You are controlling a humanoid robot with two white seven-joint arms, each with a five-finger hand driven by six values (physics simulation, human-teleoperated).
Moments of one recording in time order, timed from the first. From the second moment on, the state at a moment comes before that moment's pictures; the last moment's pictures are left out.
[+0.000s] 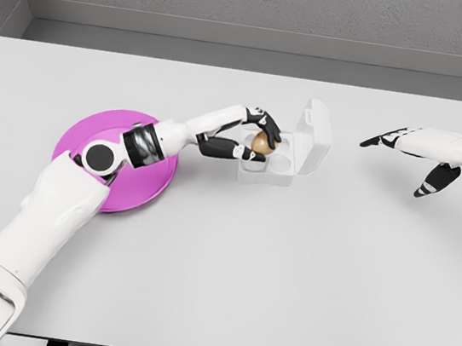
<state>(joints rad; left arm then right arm) -0.65 0.14 -0.54 -0.91 0.13 -0.61 -0.61 -0.84 -0.89 0.87 -1.23 0.17 -0.46 0.61</state>
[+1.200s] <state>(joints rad) -0.64 0.21 -0.54 -0.99 0.18 -0.61 -0.61 -0.84 -0.88 0.87 -1.23 0.17 -0.46 0.61</state>
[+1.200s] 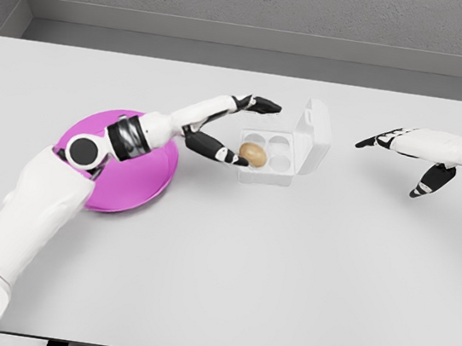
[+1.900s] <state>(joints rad) -0.62 0.72 -0.67 -1.39 0.39 -0.61 -0.61 -0.86 -0.85 0.86 -1.23 0.17 -0.50 0.61</state>
